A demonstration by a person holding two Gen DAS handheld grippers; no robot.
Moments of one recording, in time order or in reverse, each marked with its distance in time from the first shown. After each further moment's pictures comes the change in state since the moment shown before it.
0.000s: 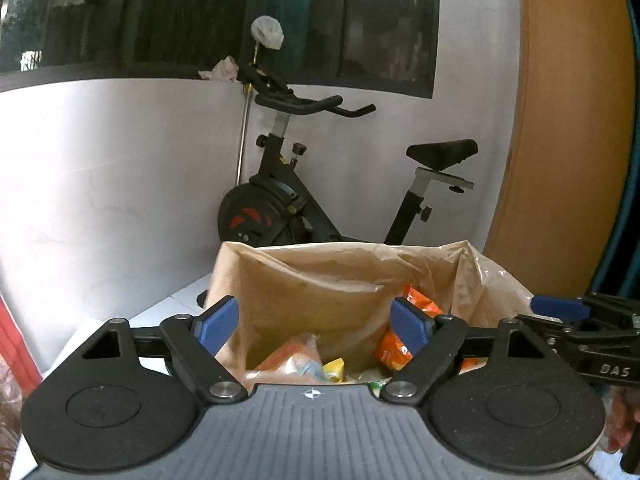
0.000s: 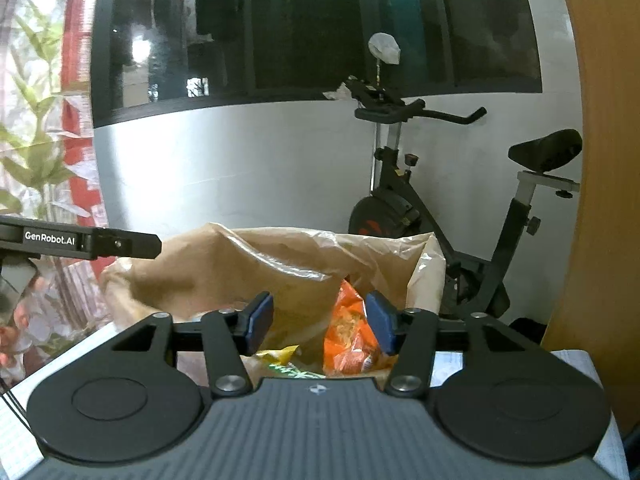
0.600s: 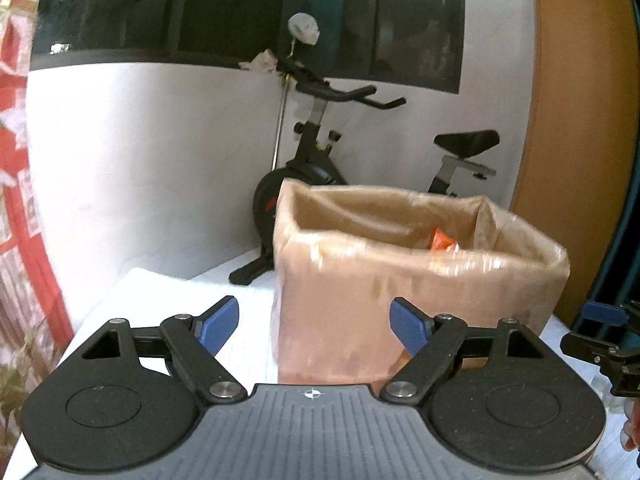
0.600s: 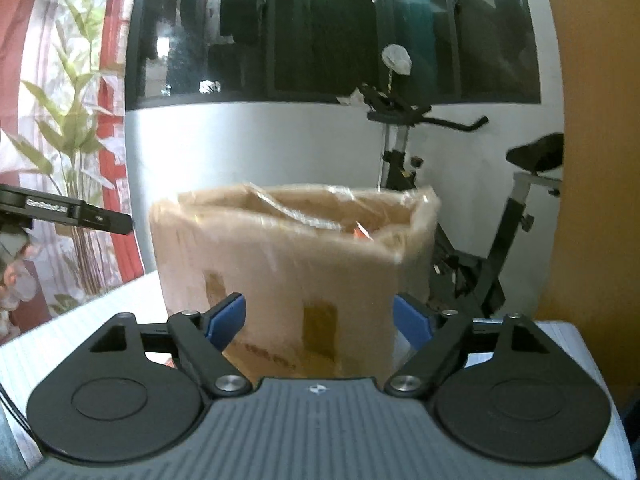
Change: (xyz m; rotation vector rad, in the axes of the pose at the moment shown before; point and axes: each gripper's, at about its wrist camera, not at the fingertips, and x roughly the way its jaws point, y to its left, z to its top) left arm -0.060 0.018 -0.070 -0.044 0.018 0.092; right arm -0.057 0.021 -0.079 -0.057 -0.018 -0.007
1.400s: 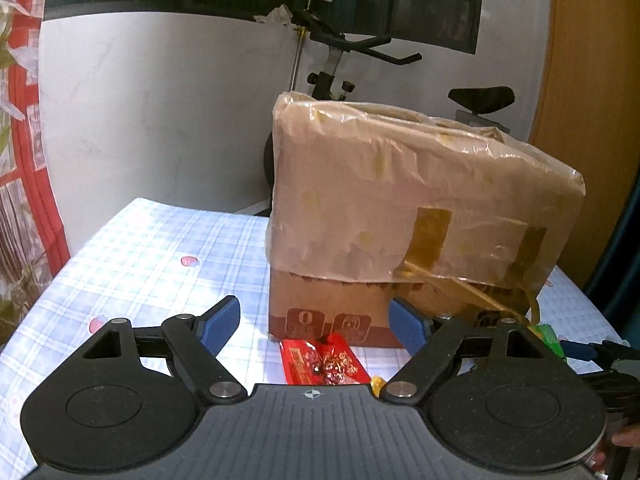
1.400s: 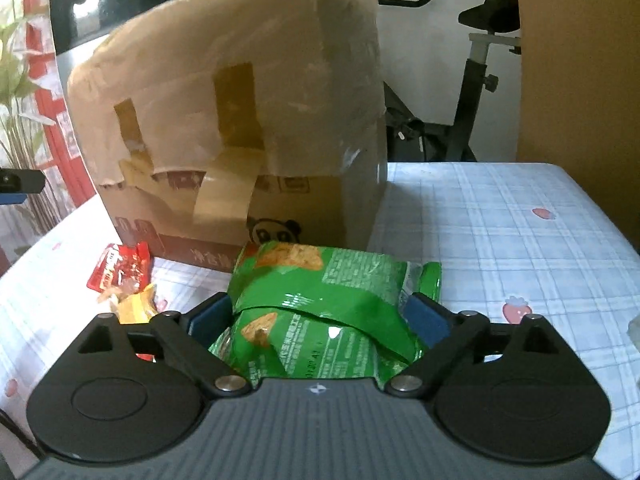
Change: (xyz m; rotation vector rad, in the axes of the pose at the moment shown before) left arm 0.011 -0.009 -0.060 -0.045 0.114 0.022; right arm 0.044 -0.023 -0.099 0.162 0.282 -0.100
